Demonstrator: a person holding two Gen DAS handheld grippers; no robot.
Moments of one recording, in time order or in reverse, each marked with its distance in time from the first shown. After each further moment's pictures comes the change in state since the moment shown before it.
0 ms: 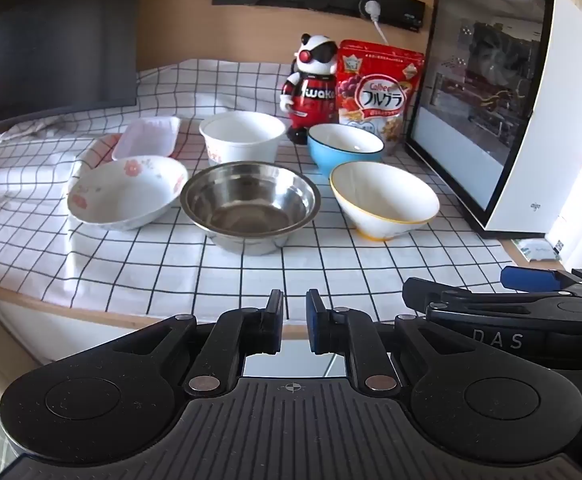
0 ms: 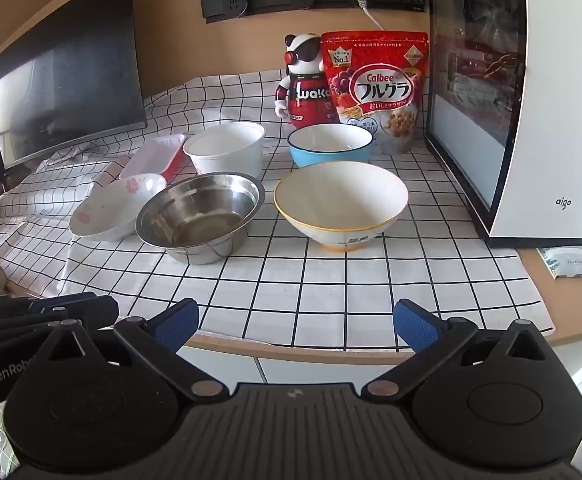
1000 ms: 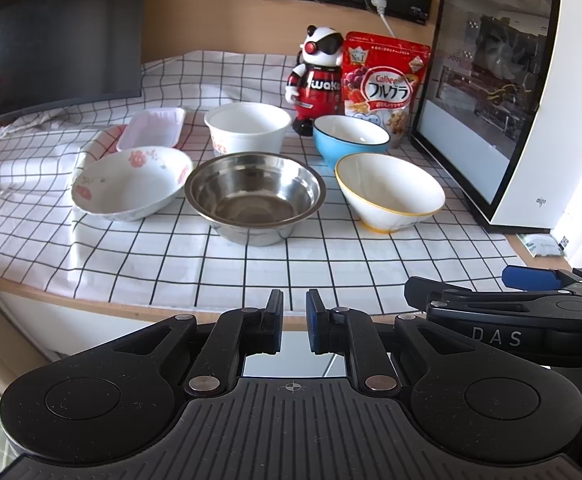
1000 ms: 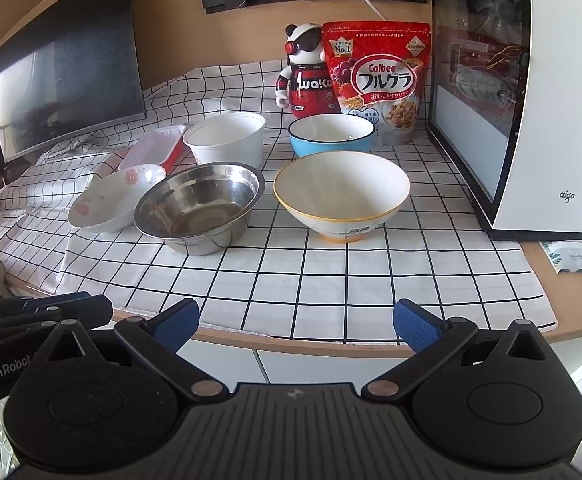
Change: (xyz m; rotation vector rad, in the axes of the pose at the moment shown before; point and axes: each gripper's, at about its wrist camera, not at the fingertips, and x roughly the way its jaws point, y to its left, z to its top) left arm 0.002 0.004 -0.001 -0.009 0.030 0.010; right arm 0.006 -0.001 0.000 -0.009 0.035 -0.010
